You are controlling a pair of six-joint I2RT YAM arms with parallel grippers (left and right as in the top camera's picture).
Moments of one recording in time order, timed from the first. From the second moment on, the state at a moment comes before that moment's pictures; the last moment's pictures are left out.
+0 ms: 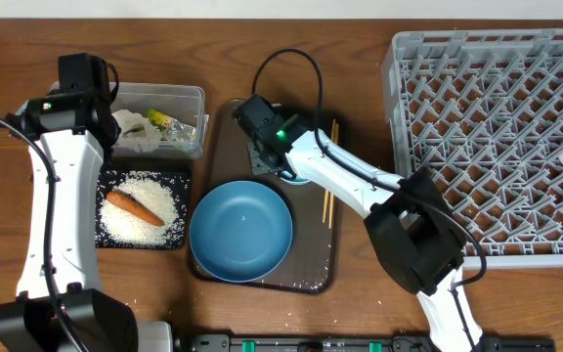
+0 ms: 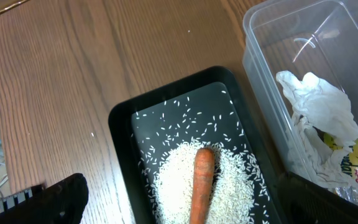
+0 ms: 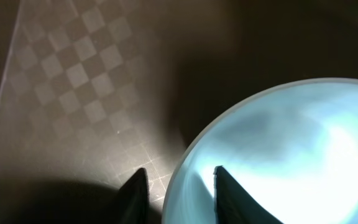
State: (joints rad) left arm 0.16 1.57 1.48 -1.23 -0.57 -0.93; right arm 0.76 2.21 1.72 -0.72 0.11 0.55
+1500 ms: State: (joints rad) left arm 0.16 1.57 1.48 -1.23 -0.57 -0.93; right arm -0.27 2.14 2.06 -0.87 -1.00 0.15
